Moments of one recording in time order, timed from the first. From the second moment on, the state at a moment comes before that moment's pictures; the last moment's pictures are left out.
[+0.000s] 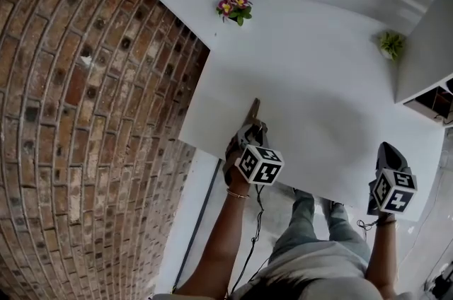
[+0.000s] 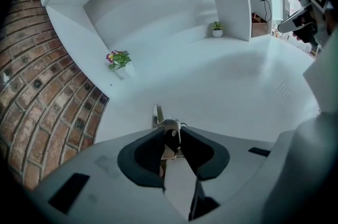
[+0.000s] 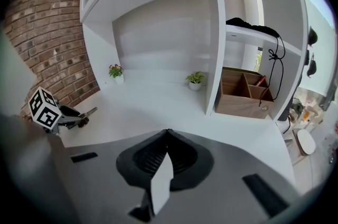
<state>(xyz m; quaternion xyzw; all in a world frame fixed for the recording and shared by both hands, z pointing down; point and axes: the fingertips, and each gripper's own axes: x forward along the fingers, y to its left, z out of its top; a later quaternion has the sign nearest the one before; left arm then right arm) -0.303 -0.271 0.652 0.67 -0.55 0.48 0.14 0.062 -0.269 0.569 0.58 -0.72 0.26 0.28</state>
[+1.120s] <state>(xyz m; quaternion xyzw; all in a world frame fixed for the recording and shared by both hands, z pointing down) -0.335 -0.285 0.633 0.66 -0.57 0.47 0.13 0.070 -0.267 0.568 0.57 -0.73 0.26 0.29</state>
